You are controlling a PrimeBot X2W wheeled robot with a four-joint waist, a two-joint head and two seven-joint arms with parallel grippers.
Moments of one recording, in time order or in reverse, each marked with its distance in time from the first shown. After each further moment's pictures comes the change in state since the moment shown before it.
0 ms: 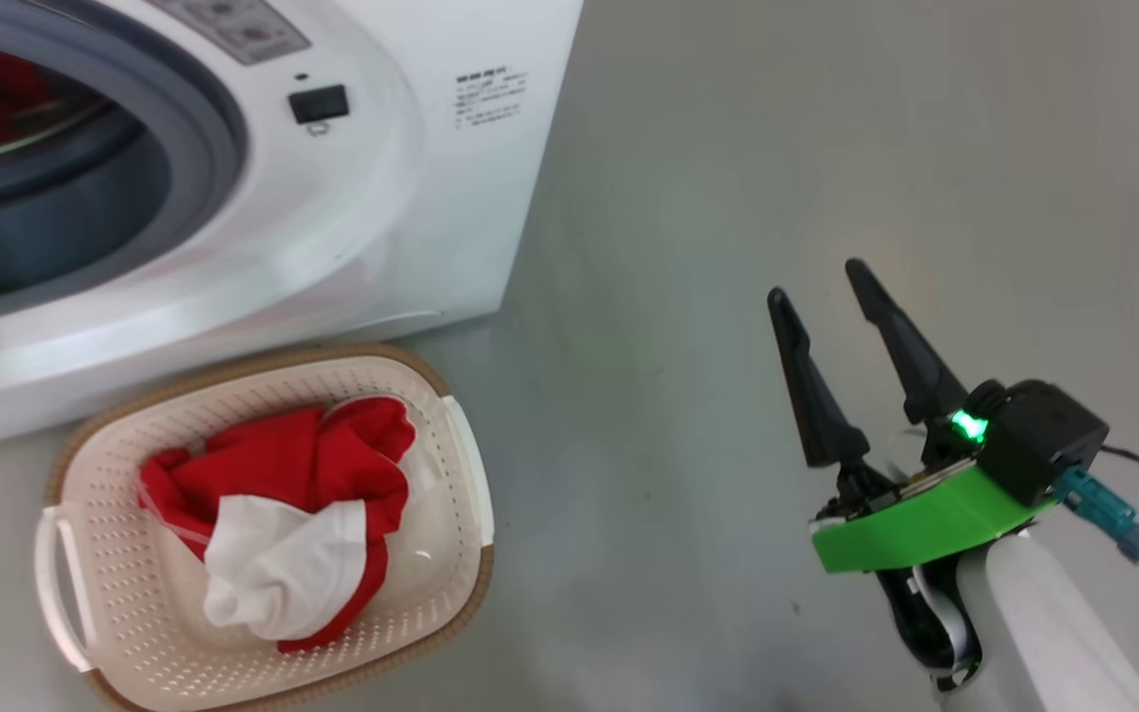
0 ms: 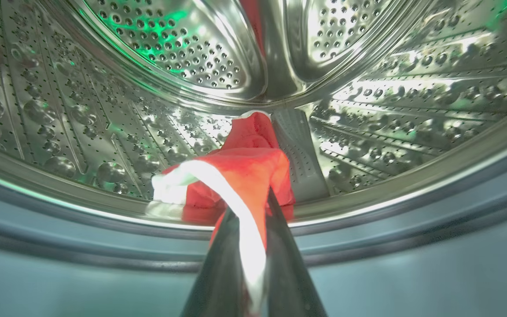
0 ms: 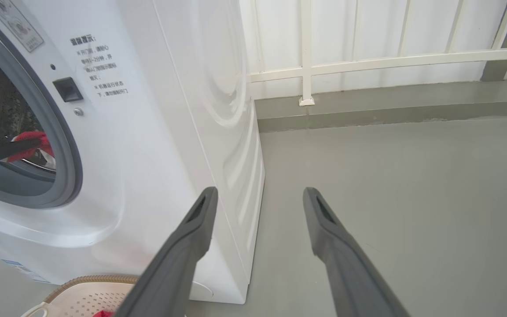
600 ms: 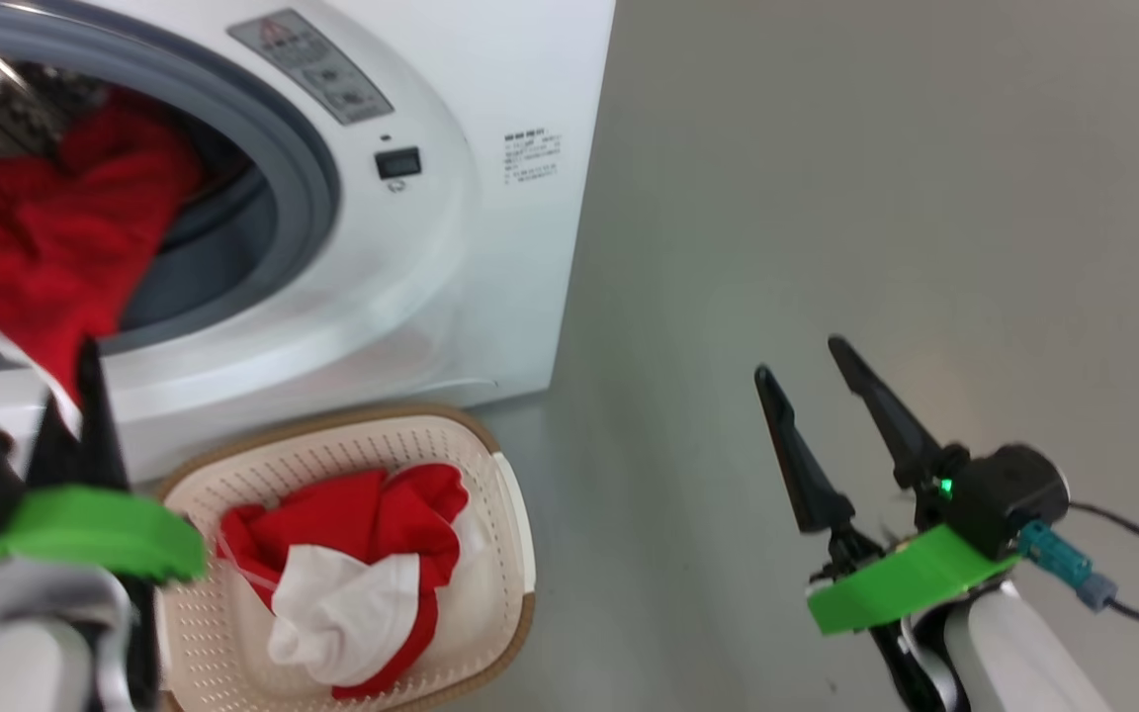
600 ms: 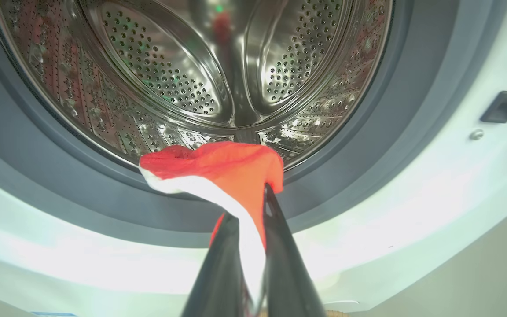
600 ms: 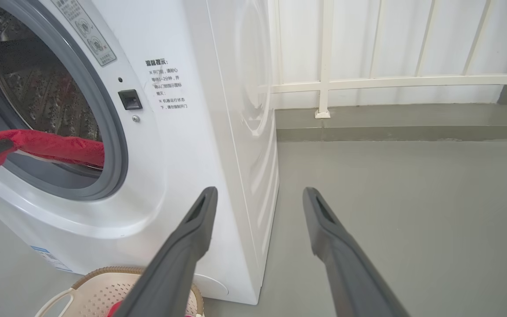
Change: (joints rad) left arm 0.511 -0.143 0.001 -0.508 -0.036 0.146 -0.104; right arm 0.079 -0.001 0.012 0.035 -0.062 0.000 0.000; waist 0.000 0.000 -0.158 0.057
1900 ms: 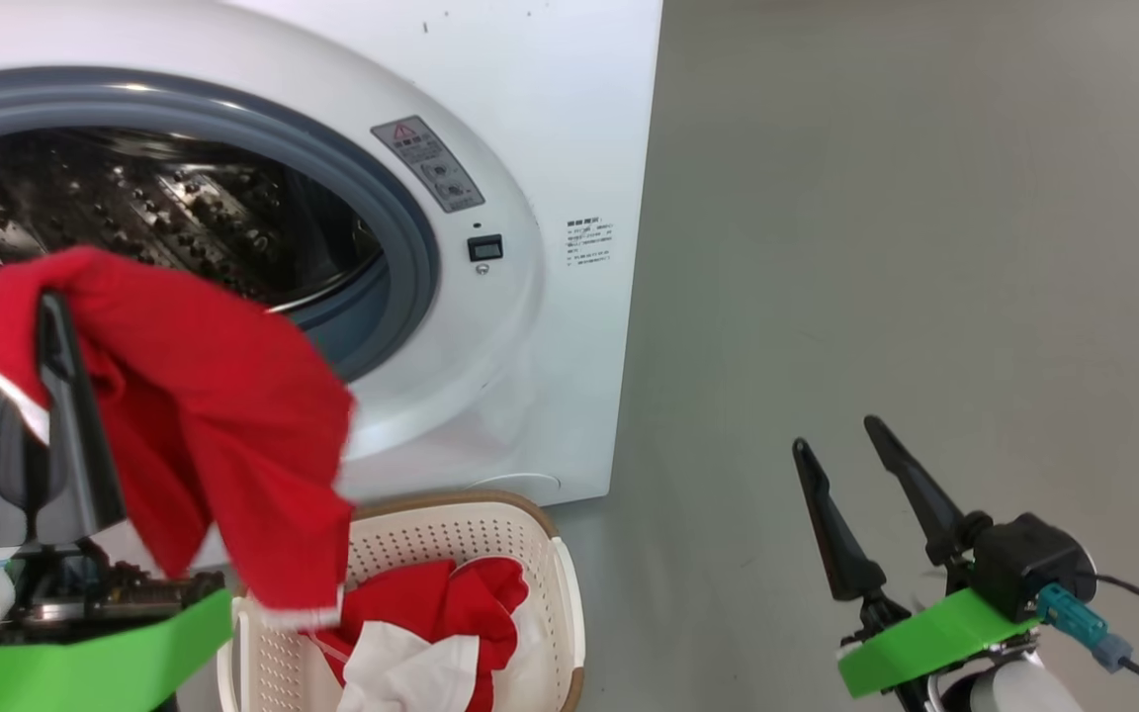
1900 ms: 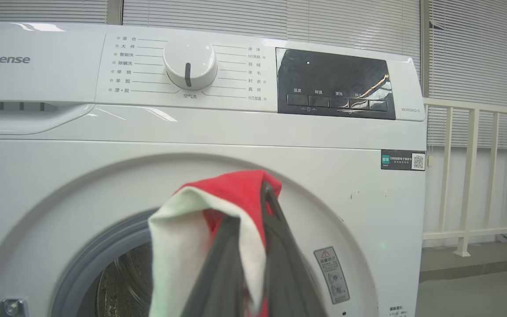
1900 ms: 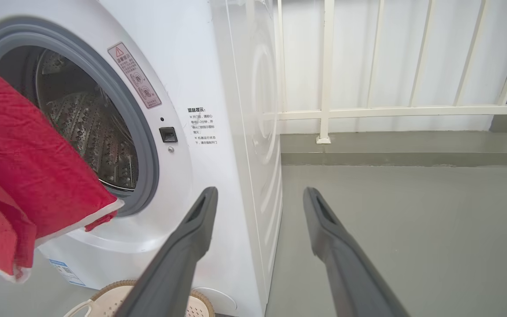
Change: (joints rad) left arm 0.171 -0.008 -0.021 -0.524 0.103 0.055 -0.161; right arm 0.136 0.000 -0.058 0.019 -0.020 0.000 0.000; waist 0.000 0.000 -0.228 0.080
